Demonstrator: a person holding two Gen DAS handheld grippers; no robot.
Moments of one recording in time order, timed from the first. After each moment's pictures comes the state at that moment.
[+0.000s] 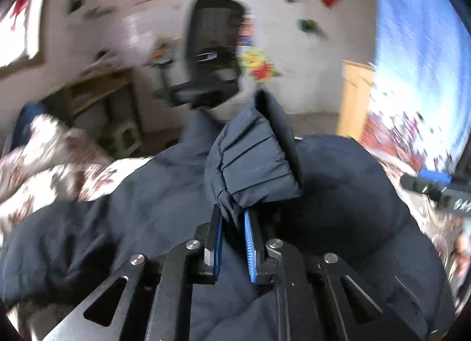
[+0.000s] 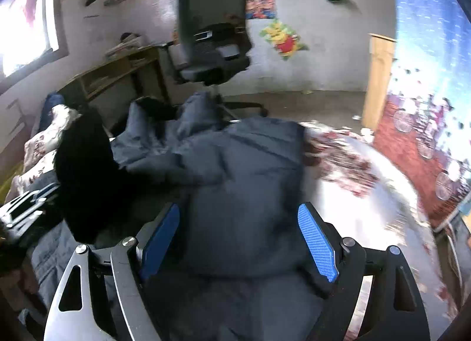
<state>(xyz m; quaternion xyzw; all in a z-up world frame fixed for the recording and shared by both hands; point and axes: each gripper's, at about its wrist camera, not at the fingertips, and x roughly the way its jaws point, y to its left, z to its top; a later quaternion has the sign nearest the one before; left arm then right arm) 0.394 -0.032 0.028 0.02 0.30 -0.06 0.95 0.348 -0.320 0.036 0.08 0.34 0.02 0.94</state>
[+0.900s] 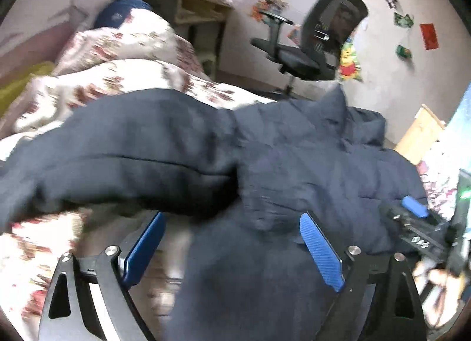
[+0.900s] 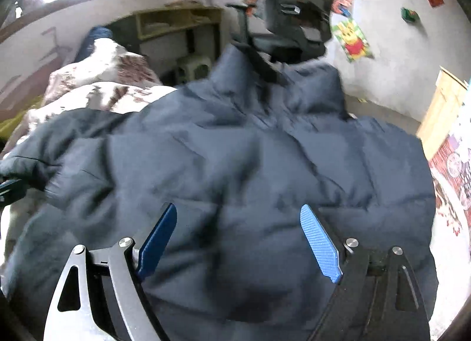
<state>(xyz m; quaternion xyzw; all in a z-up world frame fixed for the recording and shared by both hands) 0.343 0.138 0.000 -0.13 0.38 0.09 0.91 0.405 -0.143 -0.003 -0.03 0.37 0.12 0.92</state>
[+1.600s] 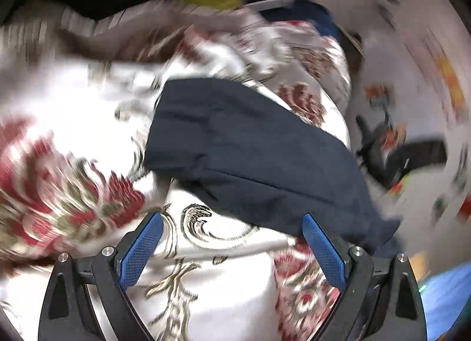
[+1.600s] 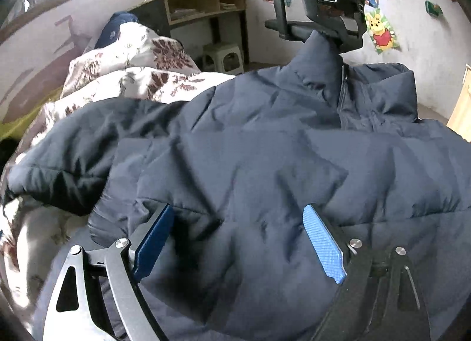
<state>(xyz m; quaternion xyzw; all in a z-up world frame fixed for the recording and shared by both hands) 0.191 0.402 -0.056 -0.48 0.32 0.21 0.79 0.420 -0.040 -0.030 -0.02 0.40 0.15 0.90</state>
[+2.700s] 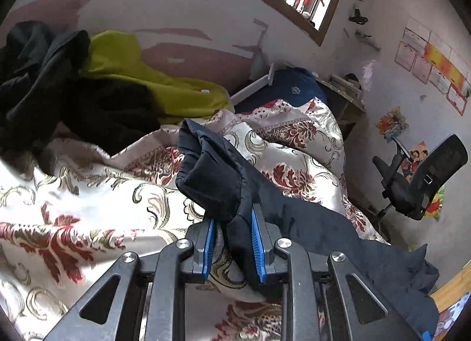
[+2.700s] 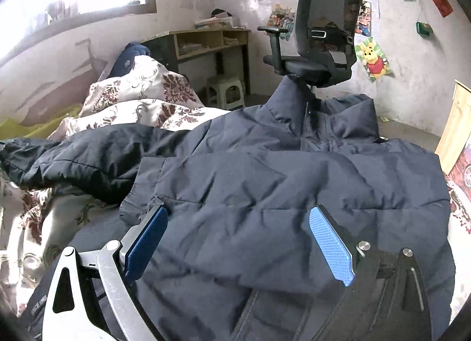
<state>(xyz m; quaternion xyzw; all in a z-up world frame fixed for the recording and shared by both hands) 0.203 0.335 0.065 -0.28 0.22 0.36 0.86 0.361 -0.108 0.021 0.00 0.33 0.17 0.93</state>
